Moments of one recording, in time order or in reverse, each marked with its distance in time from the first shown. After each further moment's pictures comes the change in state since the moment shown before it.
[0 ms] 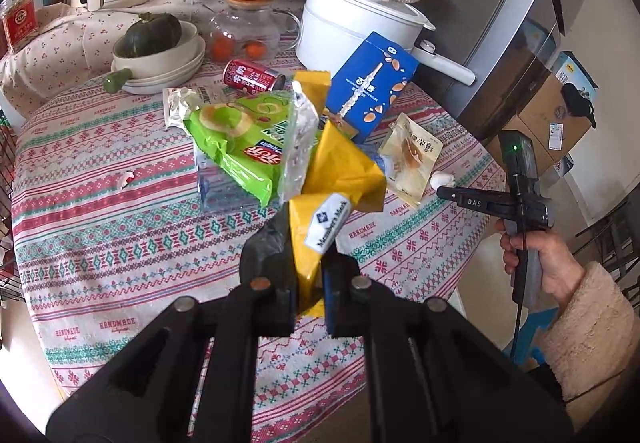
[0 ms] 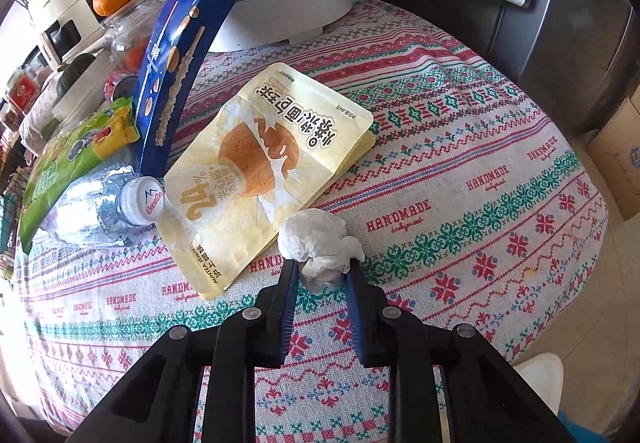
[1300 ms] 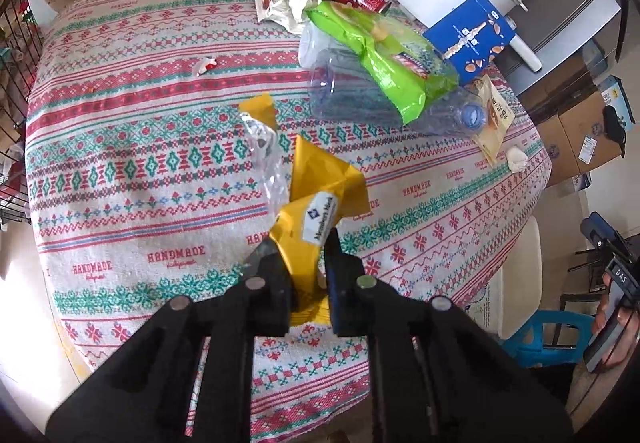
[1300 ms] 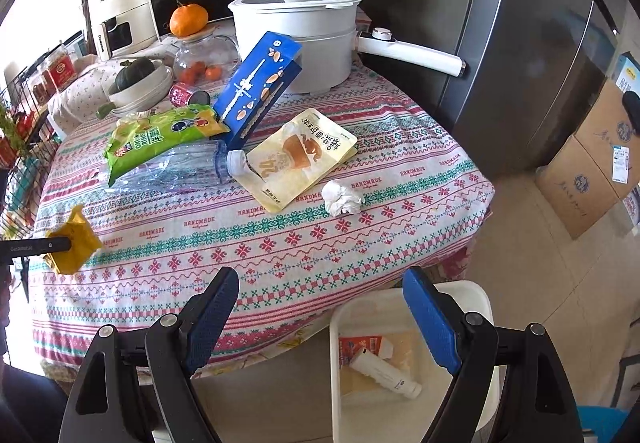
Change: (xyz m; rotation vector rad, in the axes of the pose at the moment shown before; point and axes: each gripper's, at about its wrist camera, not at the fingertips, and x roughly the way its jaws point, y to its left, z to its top) left arm 0.016 0.086 -0.033 -0.182 0.207 0.053; right arm -0.153 0.045 -0.089 -0.090 -0.161 -0.124
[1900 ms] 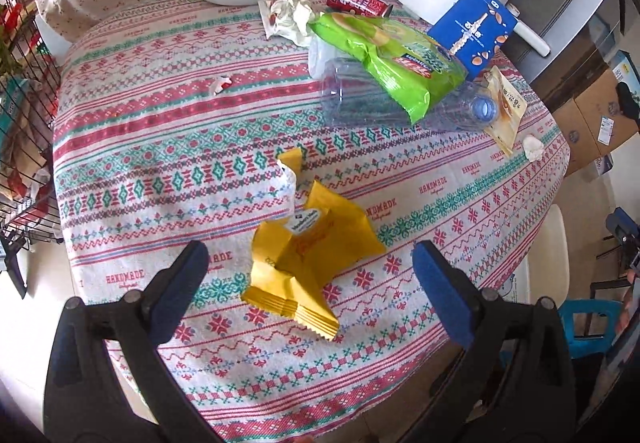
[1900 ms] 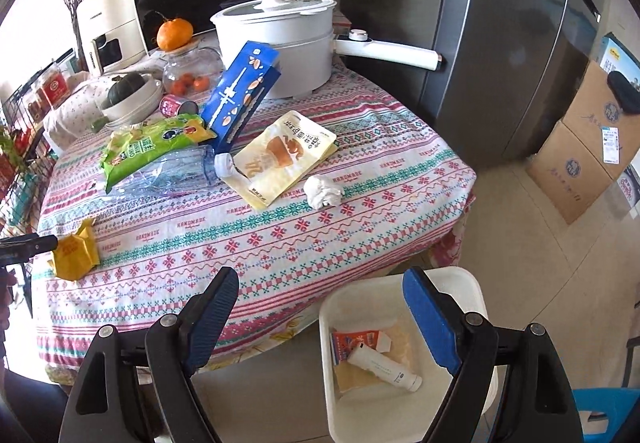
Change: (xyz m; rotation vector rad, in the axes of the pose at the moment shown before) left arm 0.005 0.001 -0.003 0.055 0.008 0.090; right arm -0.016 -0.010 -0.015 0.056 -0.024 -0.004
